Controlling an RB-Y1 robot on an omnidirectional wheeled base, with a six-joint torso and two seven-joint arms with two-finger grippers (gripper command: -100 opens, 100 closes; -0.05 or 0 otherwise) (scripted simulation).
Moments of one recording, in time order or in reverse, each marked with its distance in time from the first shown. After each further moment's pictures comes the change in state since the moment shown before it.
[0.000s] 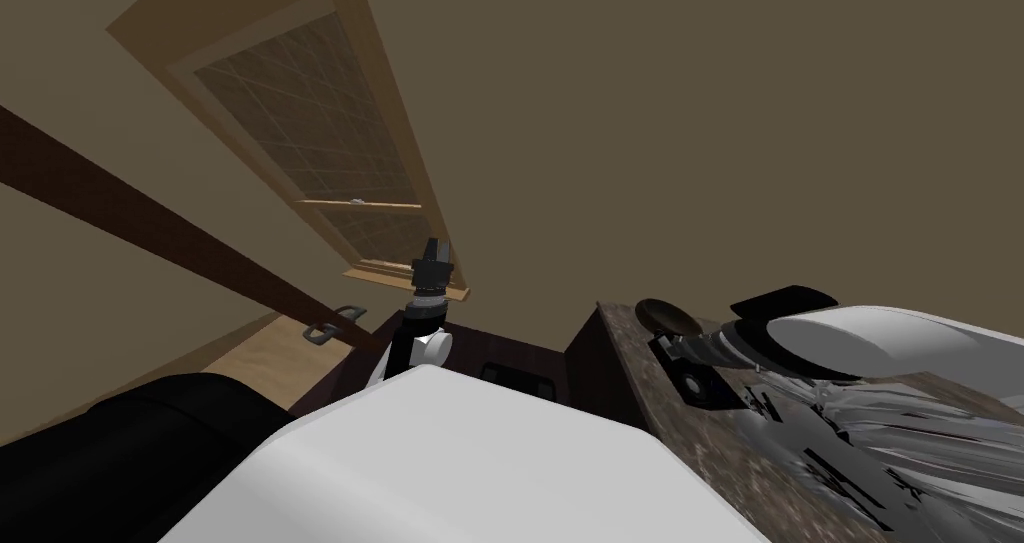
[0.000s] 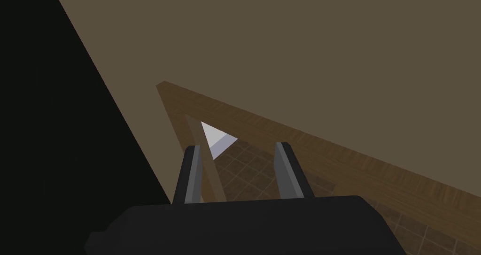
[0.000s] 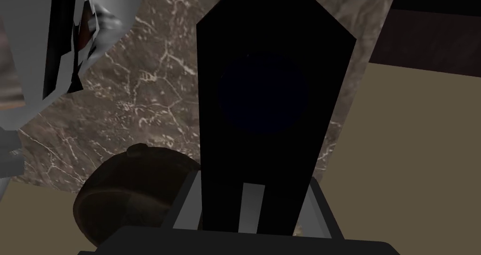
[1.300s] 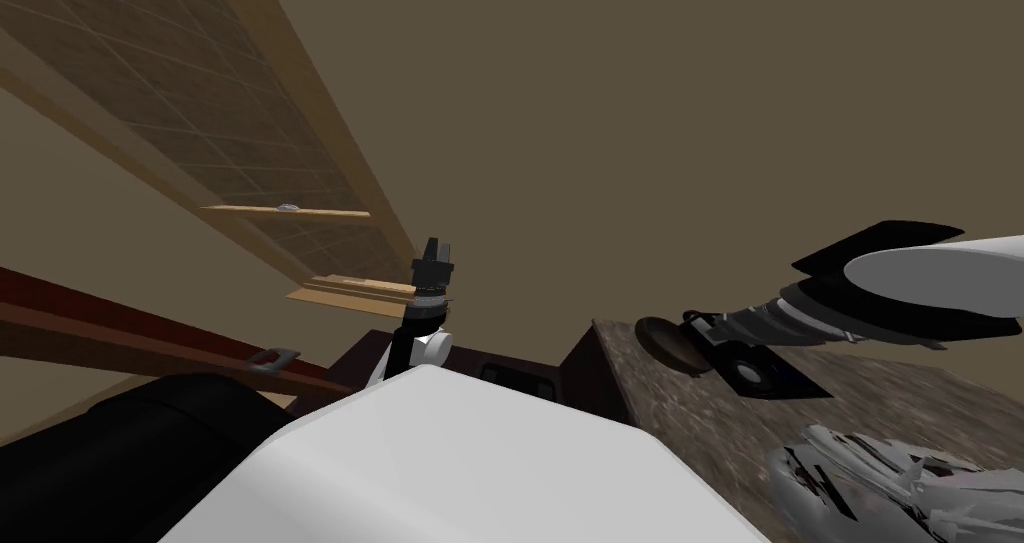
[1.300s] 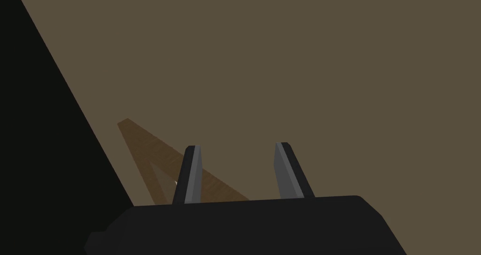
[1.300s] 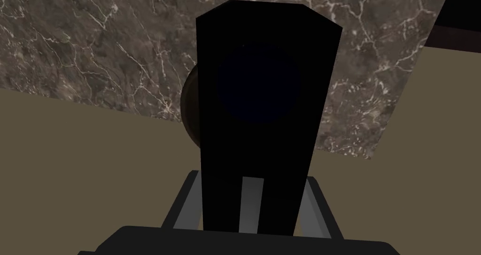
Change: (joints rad) left arm 0.000 0.000 0.000 0.000 0.000 0.000 0.000; right arm -0.084 -0.188 -0.140 0.144 -0.211 0.203 0.167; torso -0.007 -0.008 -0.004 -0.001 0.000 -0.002
